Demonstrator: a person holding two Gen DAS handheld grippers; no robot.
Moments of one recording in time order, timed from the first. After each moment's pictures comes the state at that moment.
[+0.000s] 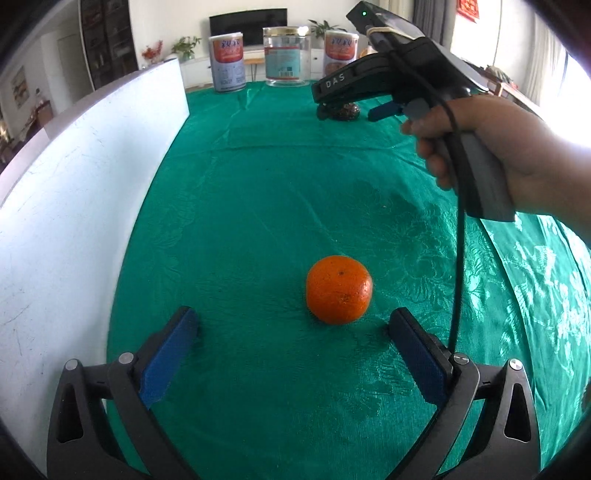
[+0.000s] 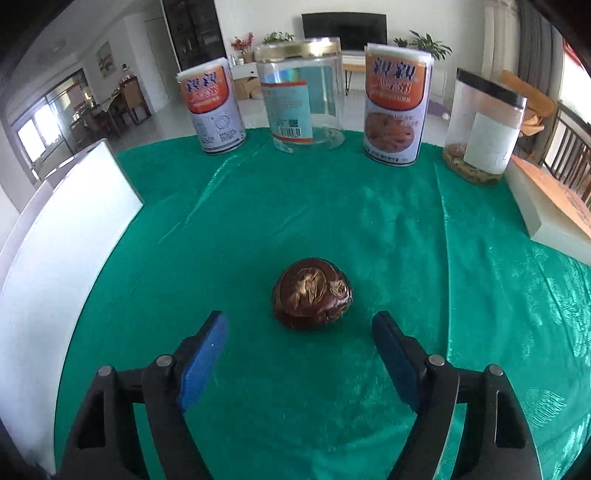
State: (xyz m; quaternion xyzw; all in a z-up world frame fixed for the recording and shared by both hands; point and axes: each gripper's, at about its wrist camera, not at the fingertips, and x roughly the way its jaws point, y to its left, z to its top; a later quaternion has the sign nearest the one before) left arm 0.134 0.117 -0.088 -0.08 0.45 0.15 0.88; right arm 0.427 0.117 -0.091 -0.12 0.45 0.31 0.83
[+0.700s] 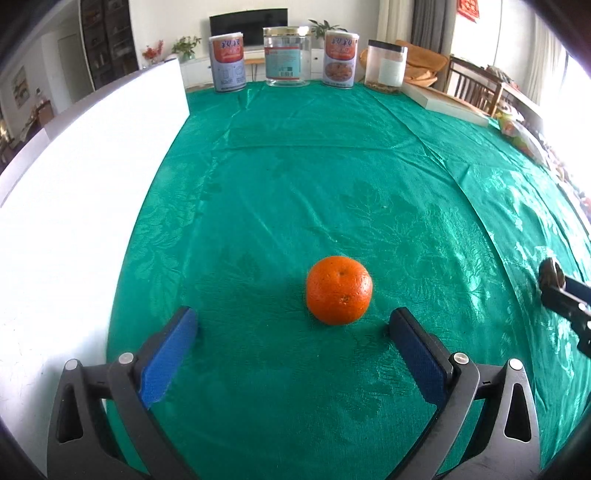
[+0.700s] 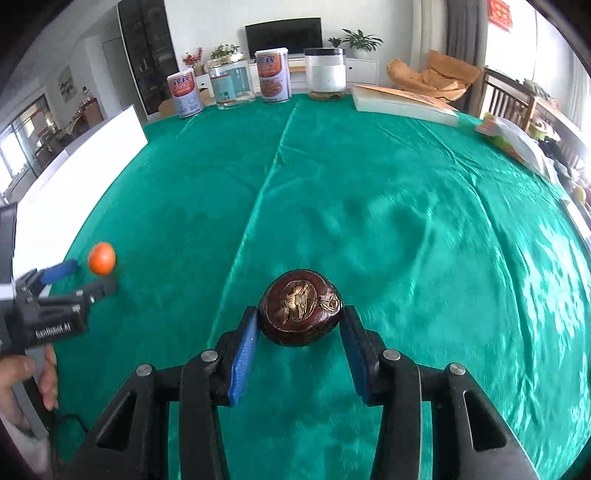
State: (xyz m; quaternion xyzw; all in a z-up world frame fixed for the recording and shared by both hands) left arm 0.135 0.117 -0.088 -0.08 0.45 0.15 0.88; right arm 0.207 -0.116 -0.078 -0.10 0.45 0.21 0.86
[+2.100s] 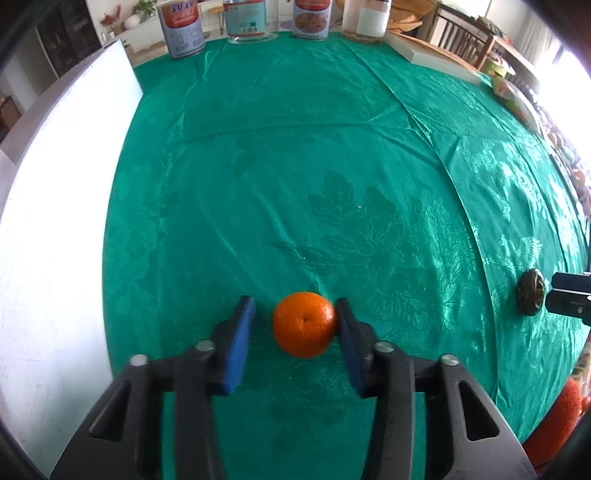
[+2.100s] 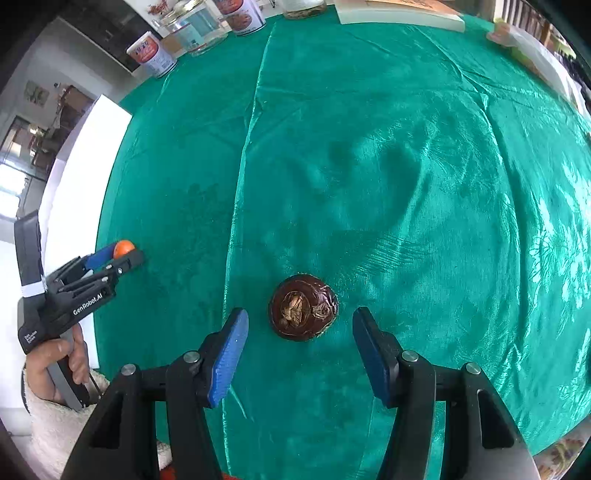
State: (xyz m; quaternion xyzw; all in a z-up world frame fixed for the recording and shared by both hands) left arm 0.182 0.115 -0.069 -0.08 0.56 0.08 0.82; right arm 0.277 -0.114 -0.057 -0.06 0.65 0.24 0.72
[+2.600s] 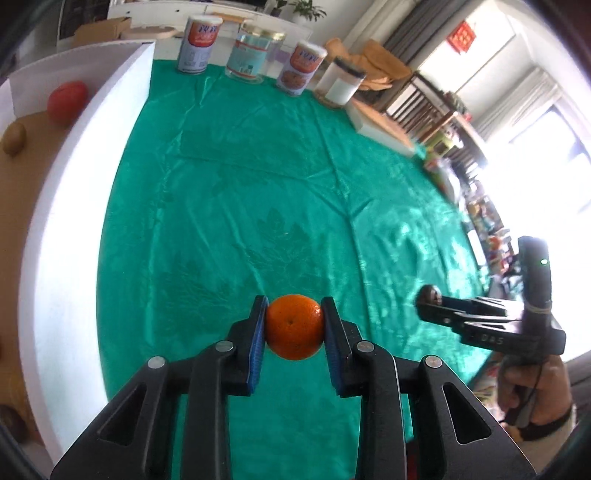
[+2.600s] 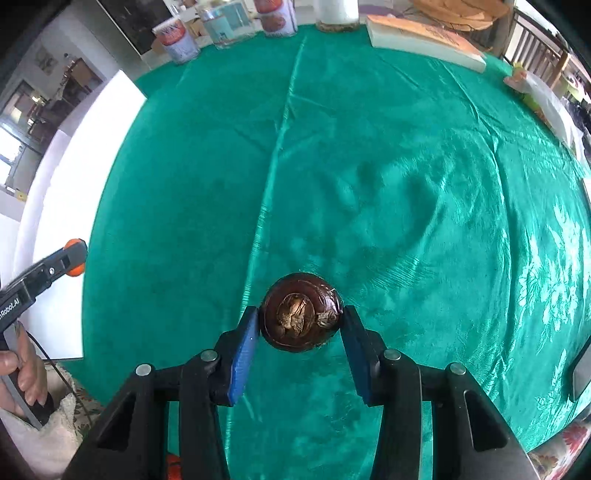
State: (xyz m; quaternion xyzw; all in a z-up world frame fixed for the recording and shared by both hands) left arm 0.117 0.149 0.011 -0.27 0.47 -0.02 0.84; right arm 0.255 -0.078 -0.006 -0.09 0.61 0.27 0.74
